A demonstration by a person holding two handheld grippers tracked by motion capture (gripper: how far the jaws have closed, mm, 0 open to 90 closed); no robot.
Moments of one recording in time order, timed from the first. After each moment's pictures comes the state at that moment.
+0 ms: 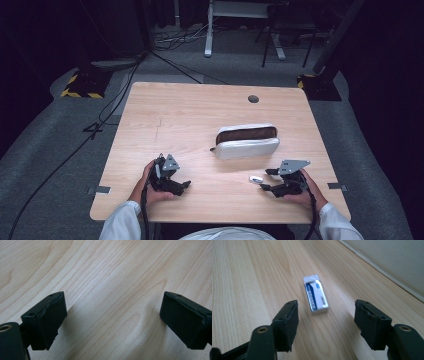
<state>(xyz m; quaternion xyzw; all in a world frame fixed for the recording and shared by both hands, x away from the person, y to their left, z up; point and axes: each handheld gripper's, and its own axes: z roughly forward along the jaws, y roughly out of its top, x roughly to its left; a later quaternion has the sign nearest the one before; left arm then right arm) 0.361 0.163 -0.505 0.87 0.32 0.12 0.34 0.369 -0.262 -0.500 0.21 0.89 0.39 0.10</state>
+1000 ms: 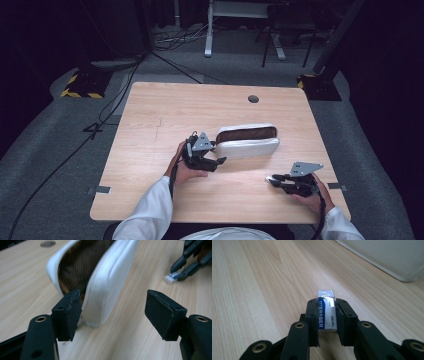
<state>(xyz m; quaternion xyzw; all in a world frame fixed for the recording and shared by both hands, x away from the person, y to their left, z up) 0.408 0.073 -0.450 0.84 0.22 0.12 0.48 0.359 -0.301 -0.499 0.25 0.88 0.39 0.11</state>
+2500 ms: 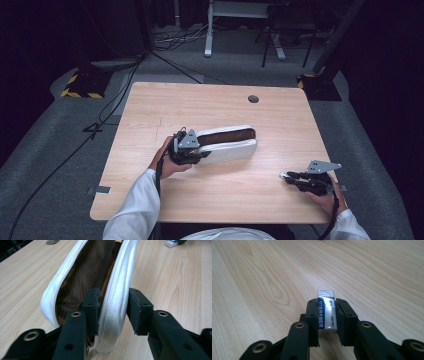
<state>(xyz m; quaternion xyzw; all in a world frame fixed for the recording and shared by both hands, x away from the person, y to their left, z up) 0.413 0.123 -0.442 0.87 0.18 0.14 0.43 0.361 -0.344 -0.501 0.30 0.86 0.40 0.13</state>
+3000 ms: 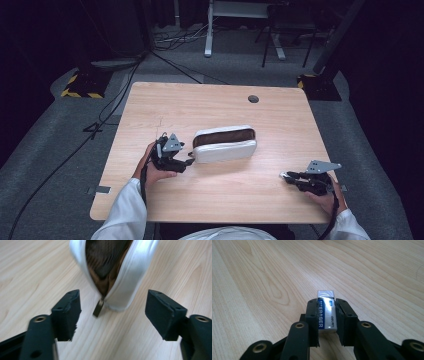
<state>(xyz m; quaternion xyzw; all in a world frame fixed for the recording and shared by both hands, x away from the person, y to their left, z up) 0.396 0.166 -0.461 0.87 0.27 0.16 0.39 0.361 -0.344 -0.501 0.30 0.86 0.40 0.13</state>
